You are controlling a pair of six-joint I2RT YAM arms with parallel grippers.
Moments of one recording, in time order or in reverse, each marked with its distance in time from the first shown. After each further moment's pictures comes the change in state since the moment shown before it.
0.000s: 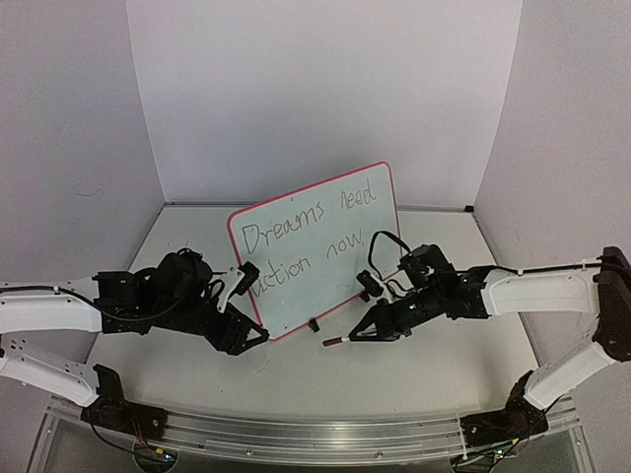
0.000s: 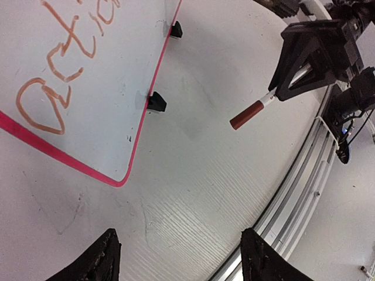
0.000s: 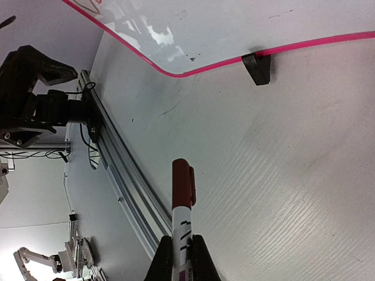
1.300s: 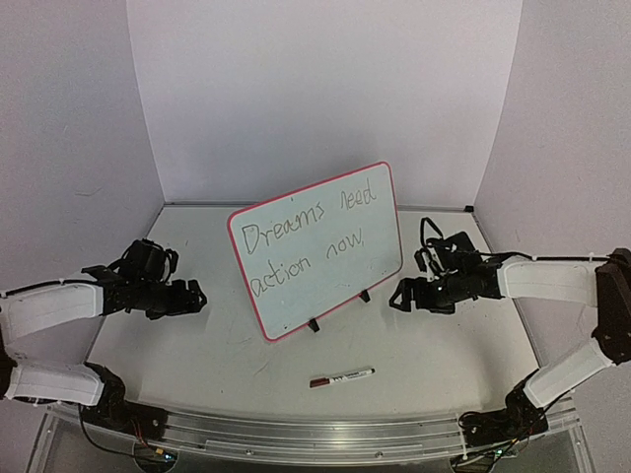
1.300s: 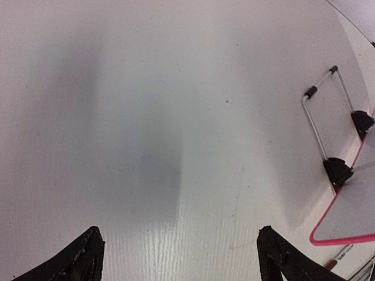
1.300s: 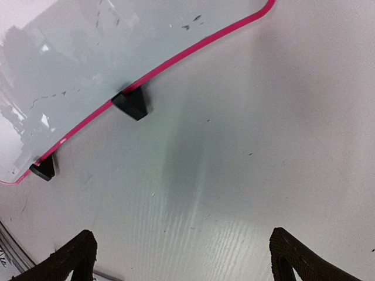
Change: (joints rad) left arm 0.585 -0.010 -0.151 -0.036 -0.075 -0.158; right arm -0.282 -0.017 -0.006 -0.156 0.454 -0.138
